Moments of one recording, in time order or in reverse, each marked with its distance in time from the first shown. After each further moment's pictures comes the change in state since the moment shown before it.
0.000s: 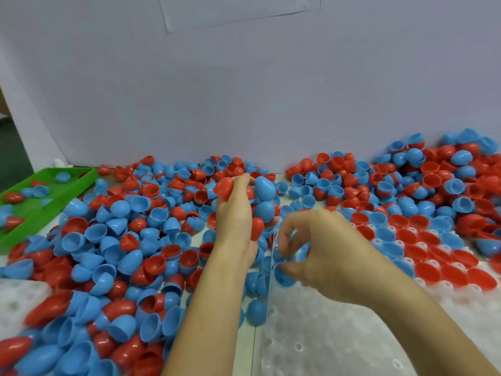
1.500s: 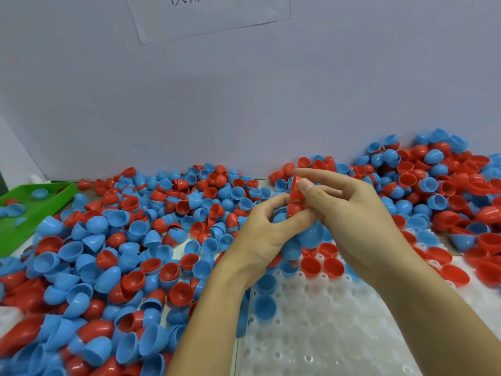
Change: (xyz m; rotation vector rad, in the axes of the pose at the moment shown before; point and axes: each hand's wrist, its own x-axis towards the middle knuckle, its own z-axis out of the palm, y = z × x) left_hand -0.024 -0.014 0.020 0.325 -0.685 0.071; right_hand 0.005 0.016 -0.031 0.937 0.389 0.079
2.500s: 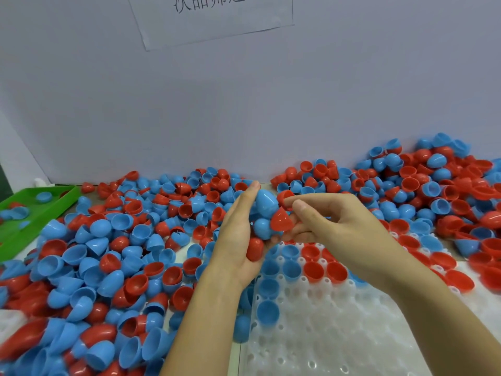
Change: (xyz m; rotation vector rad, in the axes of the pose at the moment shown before) left_hand 0.005 -0.002 -0.018 -0.498 0.293 -0.169; right_hand 0.000 0.005 -0.004 -0.299 -0.258 -0.095
